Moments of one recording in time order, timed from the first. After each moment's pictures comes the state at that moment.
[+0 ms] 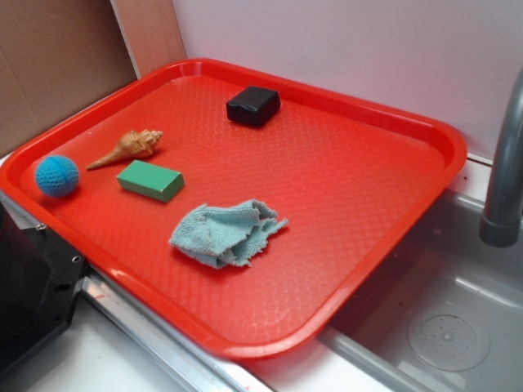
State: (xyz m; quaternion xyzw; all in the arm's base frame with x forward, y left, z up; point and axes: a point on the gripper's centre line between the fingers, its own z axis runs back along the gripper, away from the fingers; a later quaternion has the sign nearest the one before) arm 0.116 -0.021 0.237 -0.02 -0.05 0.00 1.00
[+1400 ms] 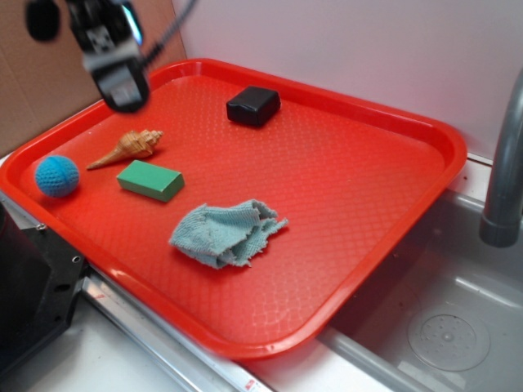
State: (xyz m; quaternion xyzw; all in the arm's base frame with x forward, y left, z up) arm 0.160 -0.088 0.161 -0.02 -0.08 -0.33 0.94
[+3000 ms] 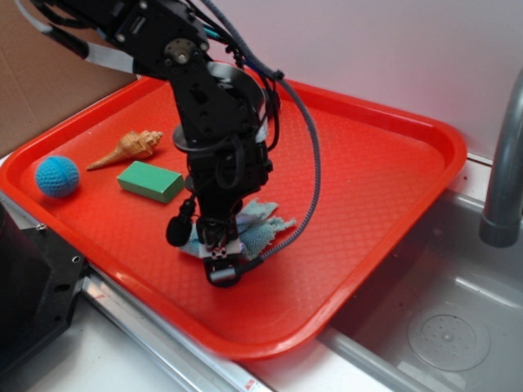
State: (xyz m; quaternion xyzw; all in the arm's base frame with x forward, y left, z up) arm 0.171 -0.108 0.015 0.00 0.00 -0.32 0.95
